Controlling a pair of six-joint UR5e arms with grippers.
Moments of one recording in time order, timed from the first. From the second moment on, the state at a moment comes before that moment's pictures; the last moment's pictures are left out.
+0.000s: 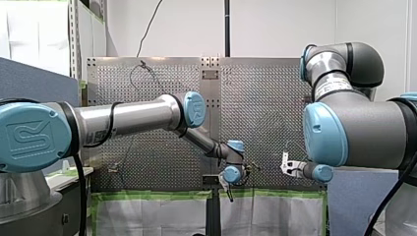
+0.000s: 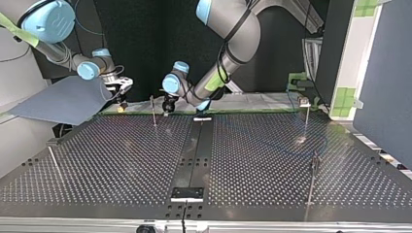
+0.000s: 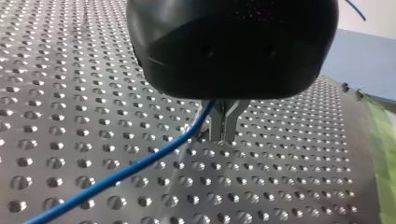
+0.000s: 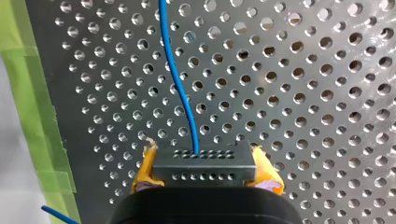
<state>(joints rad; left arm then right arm) -0.69 -3.00 -0.64 -2.78 -1.83 -2.11 1.59 -0.52 1.52 -0.83 1.07 1.67</state>
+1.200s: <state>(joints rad) -0.70 -2.98 -0.64 -2.94 -1.95 -1.88 1.59 -0.51 1.47 -0.81 1.07 1.69</state>
